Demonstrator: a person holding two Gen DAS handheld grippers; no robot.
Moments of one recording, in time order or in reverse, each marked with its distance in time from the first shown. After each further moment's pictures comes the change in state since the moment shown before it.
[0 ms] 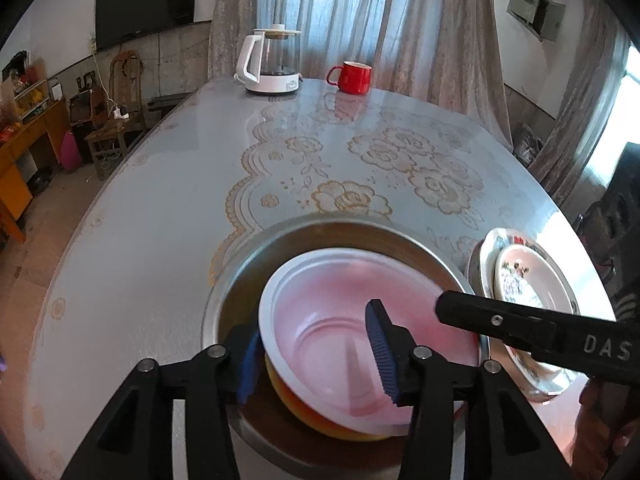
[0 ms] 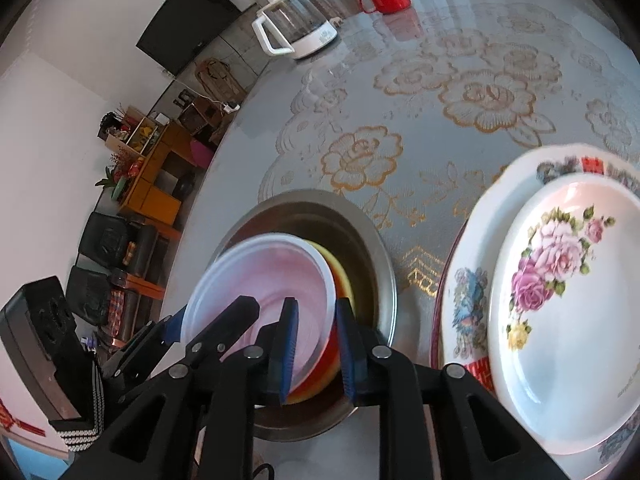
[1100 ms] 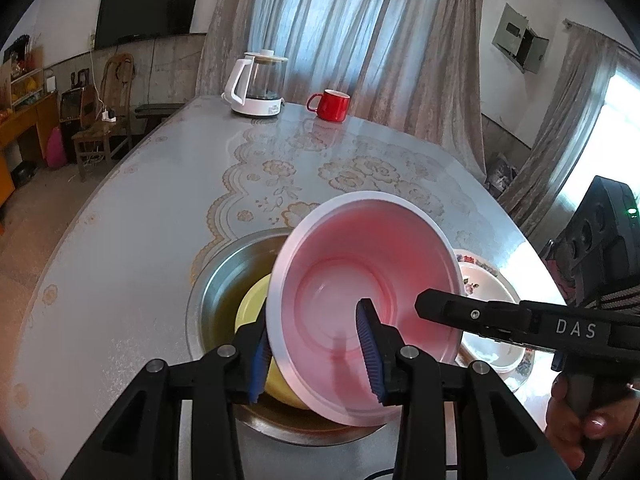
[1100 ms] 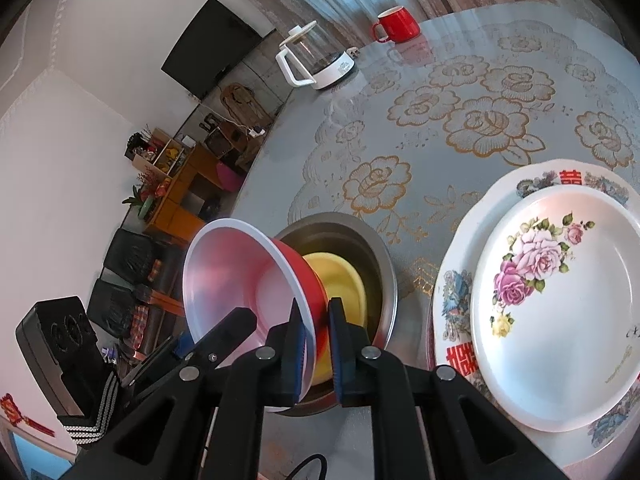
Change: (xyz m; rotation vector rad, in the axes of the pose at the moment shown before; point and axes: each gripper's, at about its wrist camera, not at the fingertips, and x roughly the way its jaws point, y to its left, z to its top) left arm -0.038 -0.009 -0.011 -0.042 -0.076 -0.110; right arm -0.033 -0.004 -0.009 0.014 -0.065 0.108
